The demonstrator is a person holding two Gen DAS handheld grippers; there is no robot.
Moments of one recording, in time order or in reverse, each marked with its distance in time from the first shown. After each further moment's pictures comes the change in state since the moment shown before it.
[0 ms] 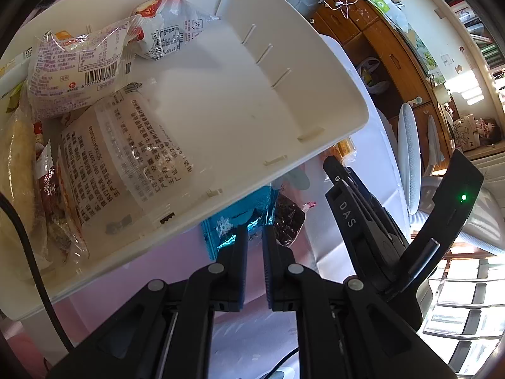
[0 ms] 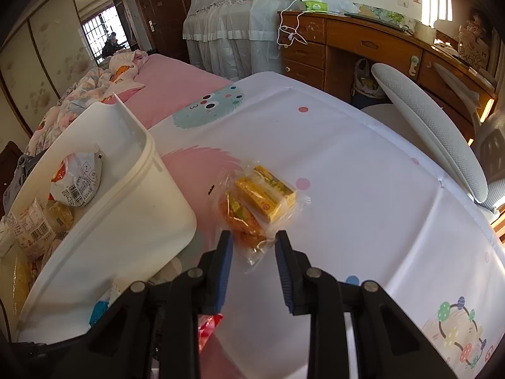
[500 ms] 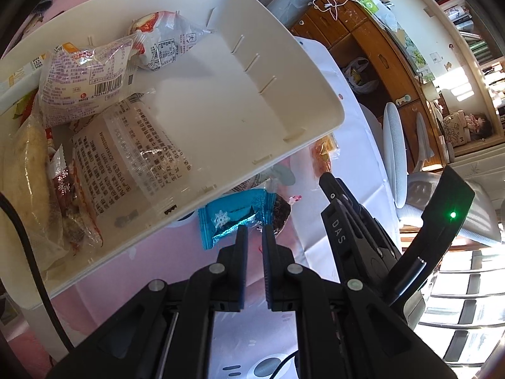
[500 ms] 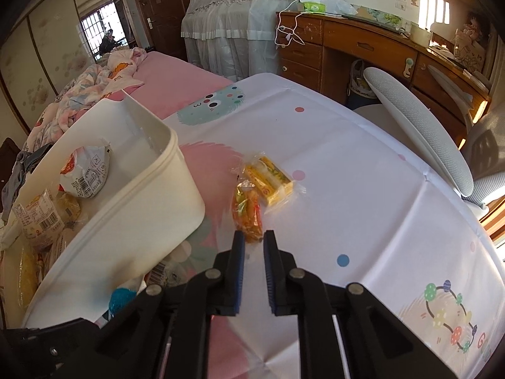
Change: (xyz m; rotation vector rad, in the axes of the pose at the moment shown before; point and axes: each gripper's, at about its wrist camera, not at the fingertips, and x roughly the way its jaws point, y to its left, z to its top) left arm -0.030 -0.004 -0.008 0.032 -0.010 -0.037; right arm -0.029 0.003 -0.011 0.013 0.012 -0.034
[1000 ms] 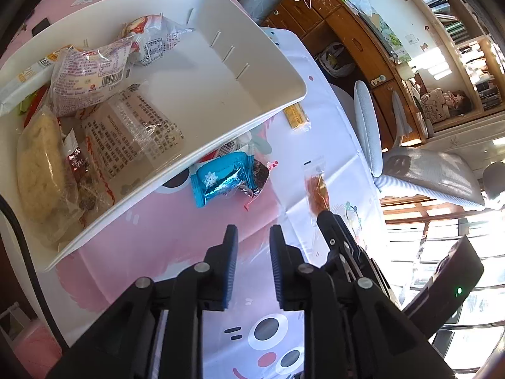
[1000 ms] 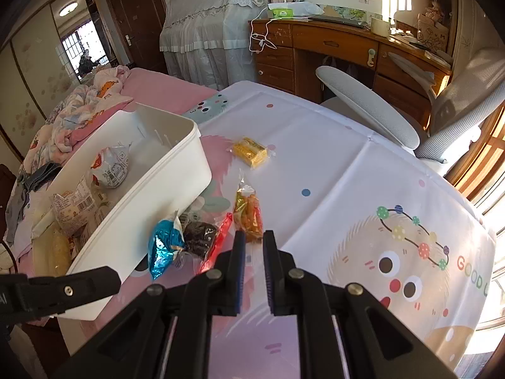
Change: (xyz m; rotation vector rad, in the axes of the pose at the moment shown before) left arm -0.041 -0.002 -0.031 0.078 0.050 -0.066; right arm -0.094 0.005 -0.056 0.115 -0.022 -0.043
